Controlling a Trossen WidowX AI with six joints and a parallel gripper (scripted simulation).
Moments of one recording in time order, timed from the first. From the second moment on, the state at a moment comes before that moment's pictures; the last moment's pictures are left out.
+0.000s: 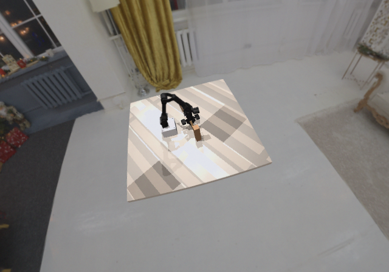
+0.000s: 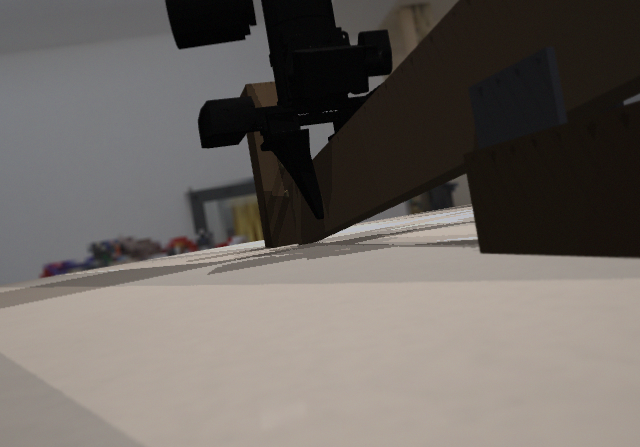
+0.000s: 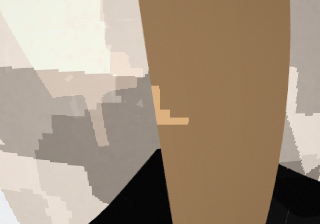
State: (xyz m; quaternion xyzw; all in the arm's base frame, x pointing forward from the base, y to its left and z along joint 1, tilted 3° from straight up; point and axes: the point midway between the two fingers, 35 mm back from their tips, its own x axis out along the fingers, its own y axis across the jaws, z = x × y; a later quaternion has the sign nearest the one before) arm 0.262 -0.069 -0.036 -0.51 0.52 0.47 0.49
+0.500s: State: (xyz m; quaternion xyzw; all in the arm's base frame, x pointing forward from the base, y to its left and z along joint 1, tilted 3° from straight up) arm 0.262 -0.070 -0.035 -0.51 0.52 0.47 0.49
